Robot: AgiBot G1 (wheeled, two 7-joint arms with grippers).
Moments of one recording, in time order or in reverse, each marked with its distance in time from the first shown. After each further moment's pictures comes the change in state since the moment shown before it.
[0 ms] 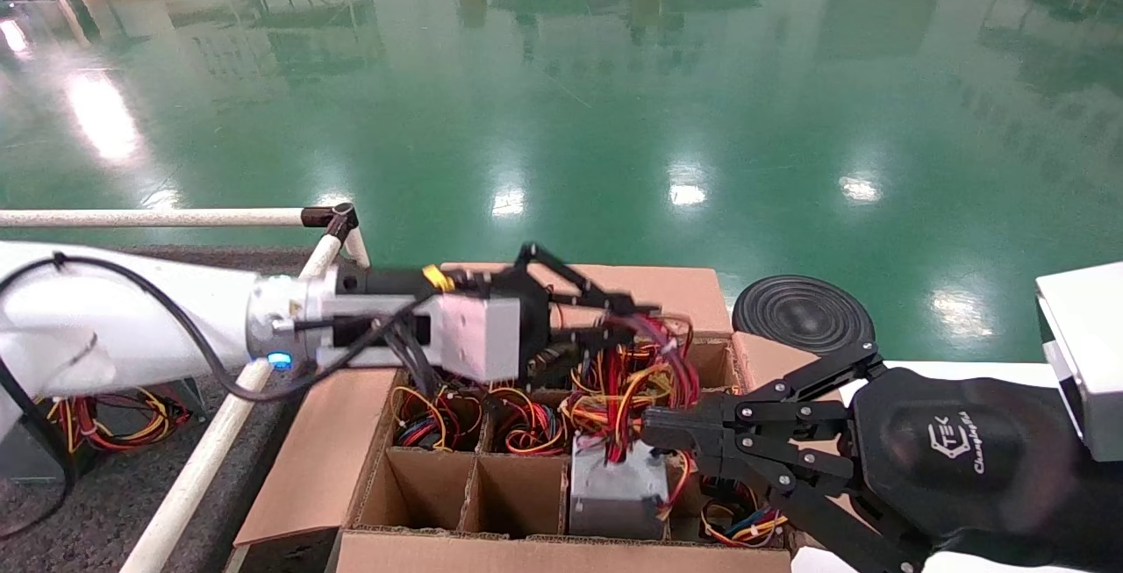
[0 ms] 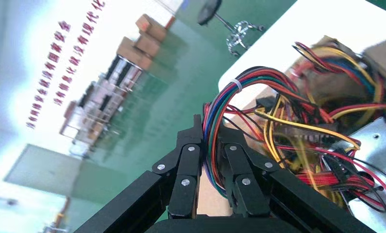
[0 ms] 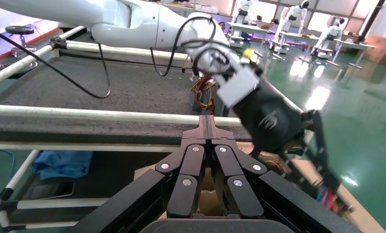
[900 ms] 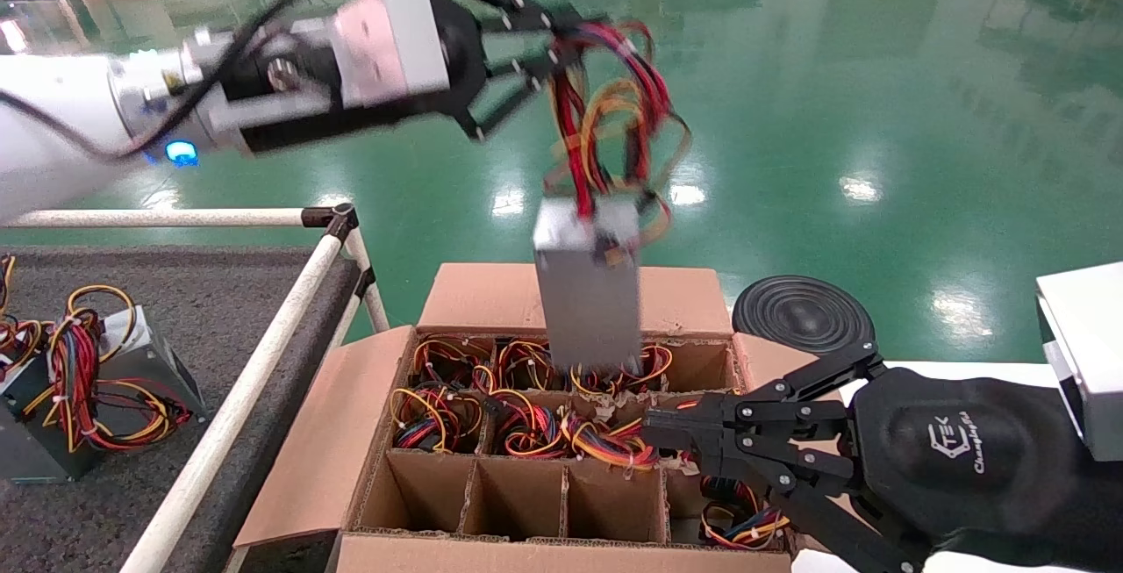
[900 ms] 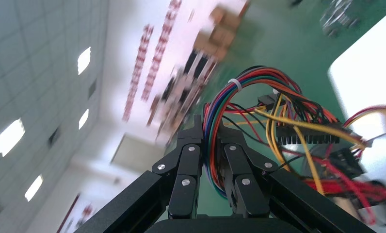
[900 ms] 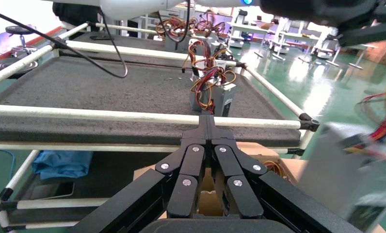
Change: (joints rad) left arm -0.219 -0.022 -0.119 0.066 -0.006 -0.126 -0.022; right arm 0.000 0.000 0.000 0.000 0.000 0.000 0.000
